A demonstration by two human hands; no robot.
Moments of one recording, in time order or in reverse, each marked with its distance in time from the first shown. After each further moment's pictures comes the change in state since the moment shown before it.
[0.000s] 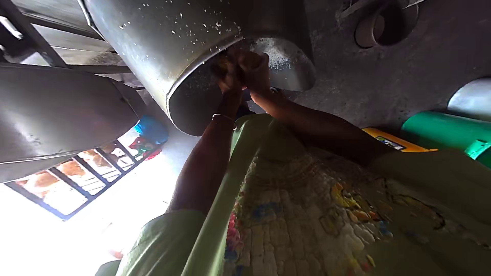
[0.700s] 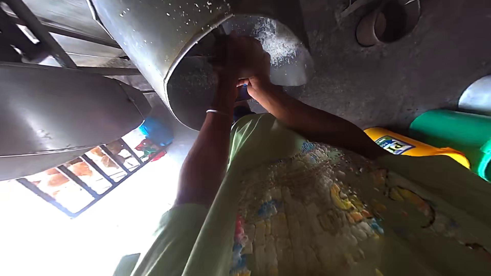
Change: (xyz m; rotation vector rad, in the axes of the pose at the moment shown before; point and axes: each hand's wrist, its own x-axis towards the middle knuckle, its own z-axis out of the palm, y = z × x) left_hand -0.018 0.052 -0.007 0.221 -0.097 -0.117; right_hand -0.016 -0.024 0.005 0.301 -0.003 0.154
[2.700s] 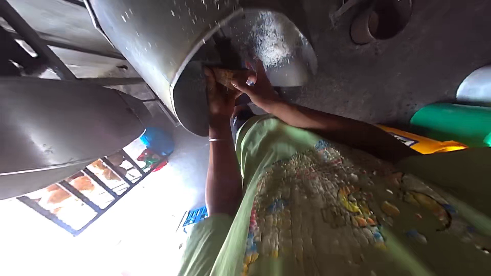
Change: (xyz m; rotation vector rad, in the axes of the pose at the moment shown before) left_hand 0.002 -0.060 -0.040 -0.768 -0.363 0.019; right_hand -0.023 0.011 -0.041 -0.495 -0.358 -0.232
